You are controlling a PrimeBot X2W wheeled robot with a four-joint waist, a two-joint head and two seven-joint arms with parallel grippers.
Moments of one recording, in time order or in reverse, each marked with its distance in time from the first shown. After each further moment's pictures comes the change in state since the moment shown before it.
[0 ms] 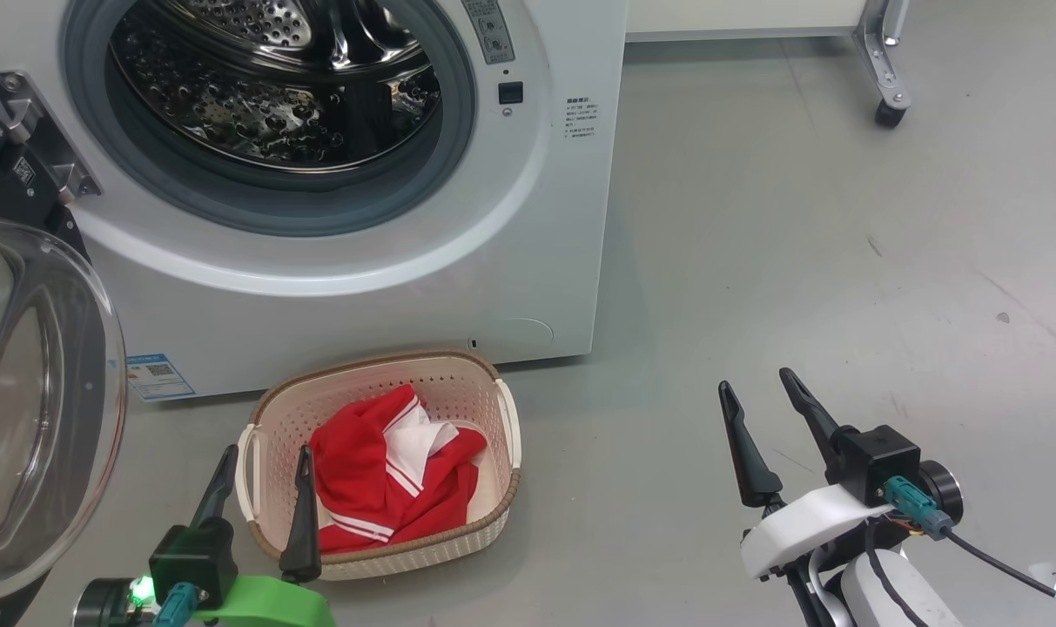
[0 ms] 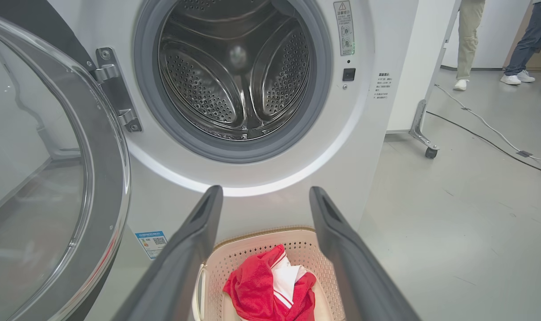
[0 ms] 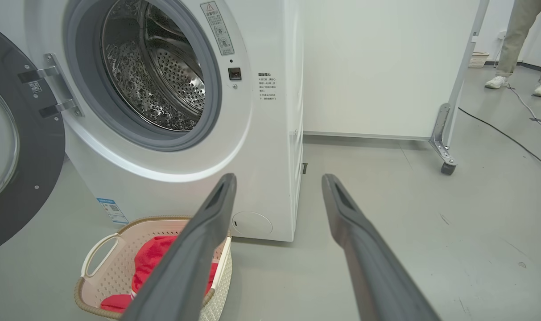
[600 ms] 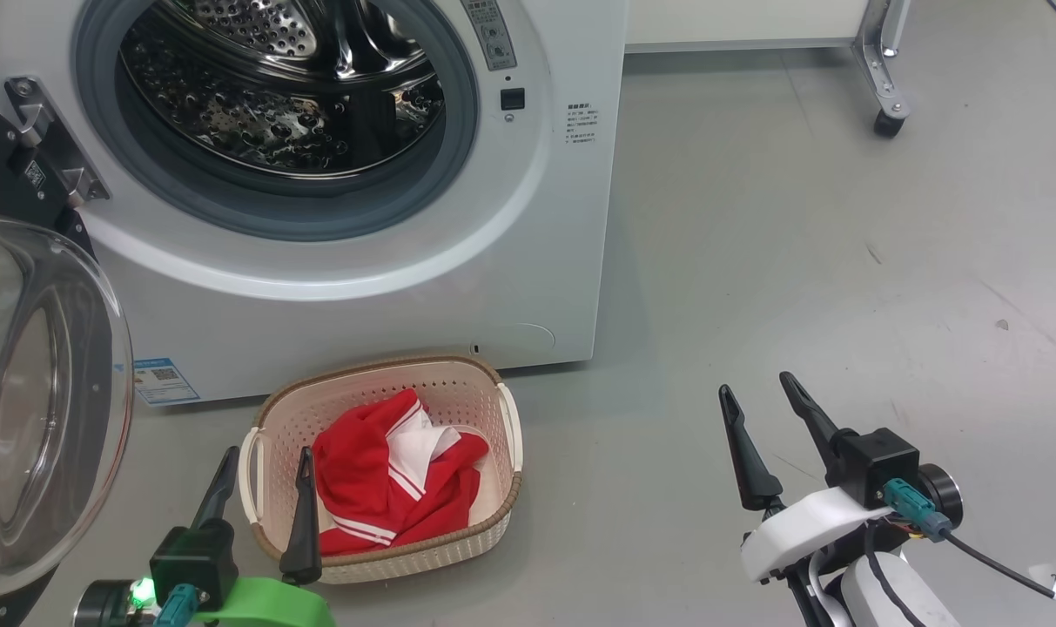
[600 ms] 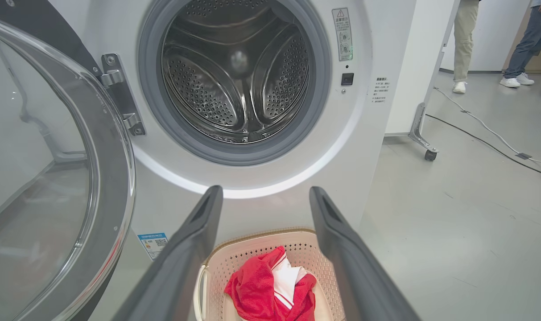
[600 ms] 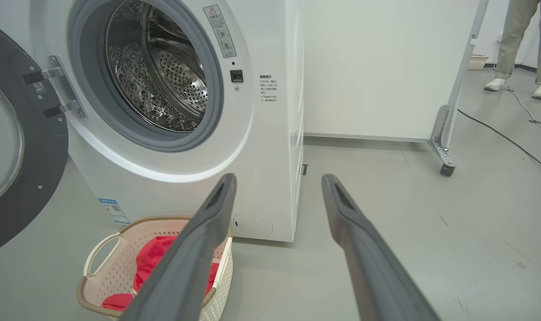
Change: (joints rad) left arm 0.004 0.001 -0.001 -0.005 0.001 0.000 0.004; right arm 0.002 0.000 0.000 0.007 0.000 0.000 0.000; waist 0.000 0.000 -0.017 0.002
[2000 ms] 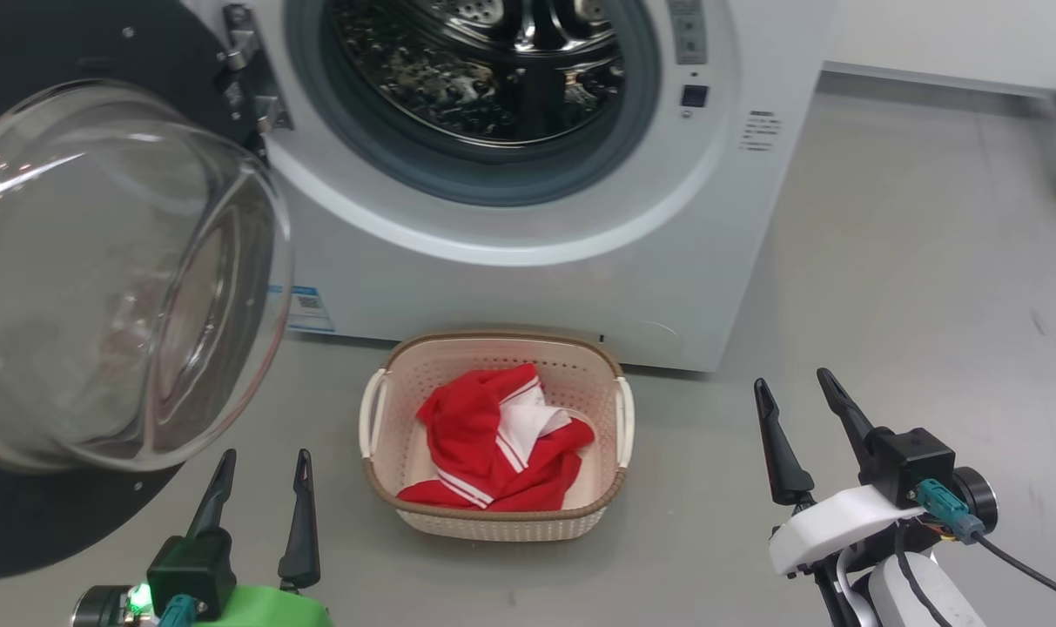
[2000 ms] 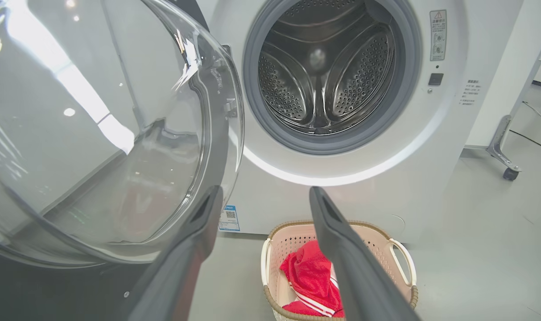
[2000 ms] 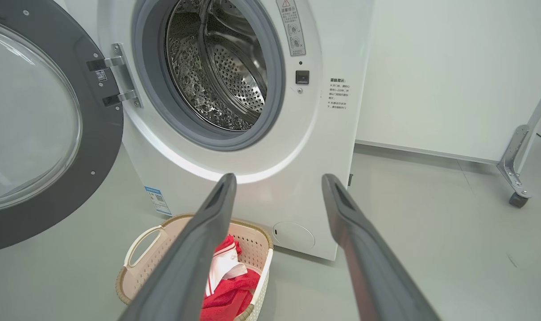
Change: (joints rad) left arm 0.013 0.000 -0.003 -0.007 0.007 0.008 -0.024; right arm 0.019 -0.016 -0.056 -0.022 -0.010 -0.007 0.000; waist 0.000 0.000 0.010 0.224
